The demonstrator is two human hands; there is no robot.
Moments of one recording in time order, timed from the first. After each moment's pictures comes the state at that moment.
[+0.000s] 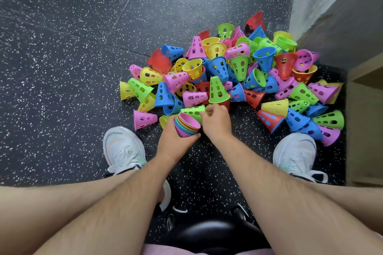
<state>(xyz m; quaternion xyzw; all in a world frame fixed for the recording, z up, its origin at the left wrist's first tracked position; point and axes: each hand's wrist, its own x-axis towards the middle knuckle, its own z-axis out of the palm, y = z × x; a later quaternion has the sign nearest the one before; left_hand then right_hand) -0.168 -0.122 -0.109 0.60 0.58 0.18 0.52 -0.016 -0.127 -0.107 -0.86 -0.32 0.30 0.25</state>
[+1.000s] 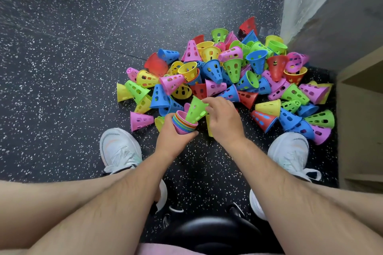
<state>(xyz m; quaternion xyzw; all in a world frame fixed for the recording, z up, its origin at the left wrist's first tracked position) -0.160 -0.120 -0.107 0.61 0.57 0.18 0.51 0.010 -0.161 -0.073 -0.76 -0.56 0.14 0.30</state>
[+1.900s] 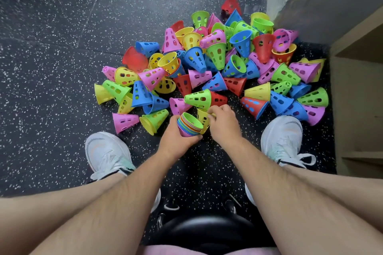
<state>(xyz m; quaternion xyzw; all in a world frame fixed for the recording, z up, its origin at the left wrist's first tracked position) -0.126 -0.140 -0.124 0.64 0.53 0.09 0.54 0.037 -0.193 -0.117 -0.86 -0.40 0.26 0.19</state>
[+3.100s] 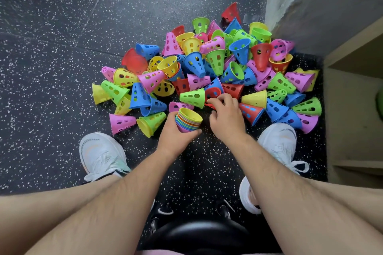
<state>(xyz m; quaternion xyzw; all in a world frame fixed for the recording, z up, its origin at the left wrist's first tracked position) -0.109 -0.133 -0.109 0.62 0.54 0.15 0.56 0.061 -0.182 -0.096 -0.84 -0.50 0.14 0.16</state>
